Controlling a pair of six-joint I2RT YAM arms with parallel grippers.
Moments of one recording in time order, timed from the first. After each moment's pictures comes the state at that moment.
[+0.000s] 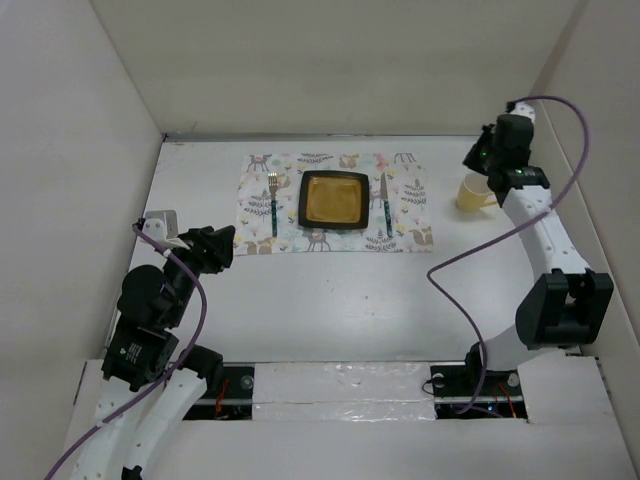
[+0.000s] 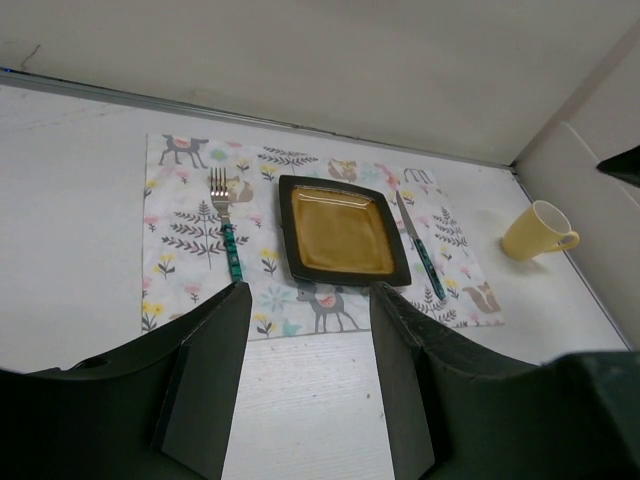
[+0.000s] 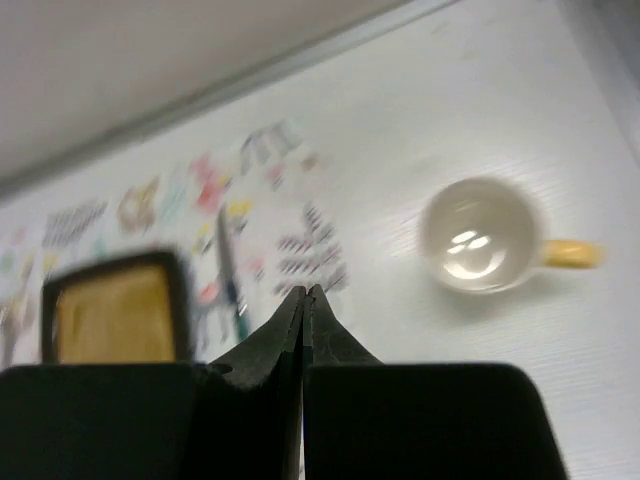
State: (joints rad) left arm -0.37 0.40 0.79 -0.41 -0.13 -0.37; right arm 0.03 1.53 1.40 -0.33 0.06 0.38
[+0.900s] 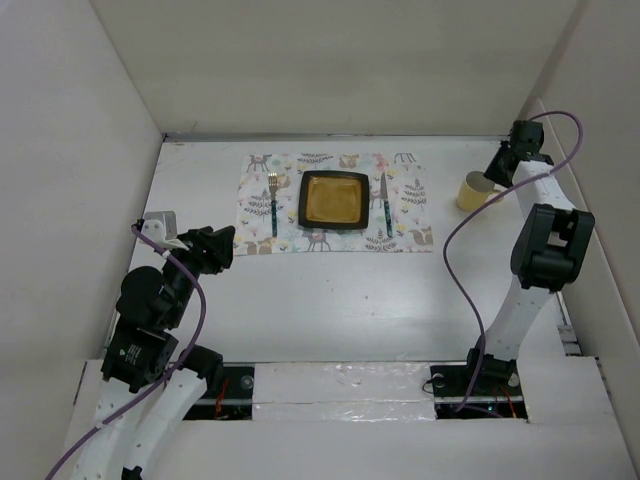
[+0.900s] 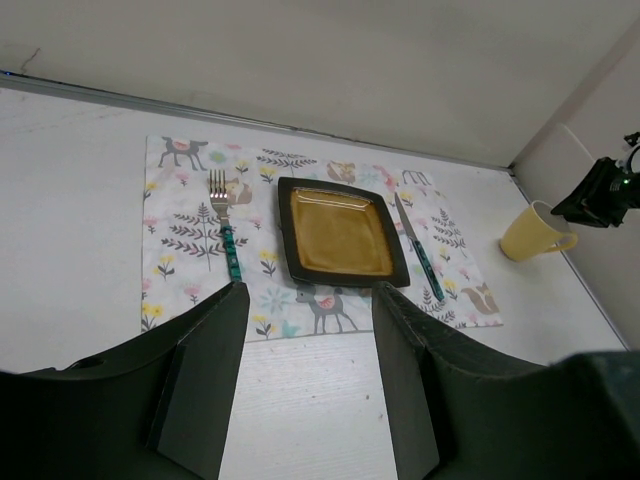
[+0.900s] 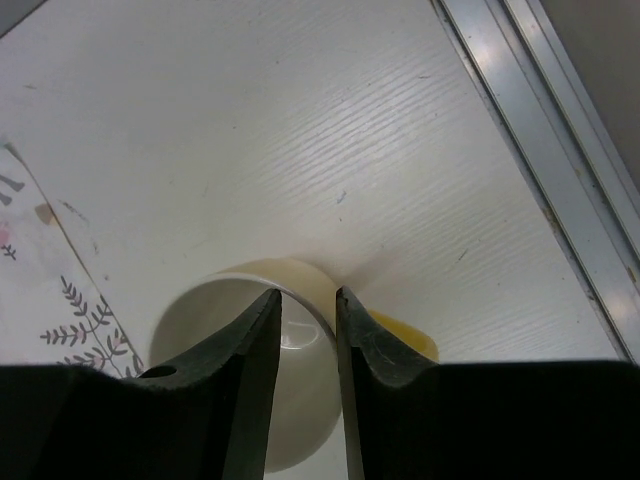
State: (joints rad) left arm -0.37 0.39 0.79 -0.41 -0.13 -0.37; right arm -0.23 1.98 1.64 -0.43 0.11 0.31
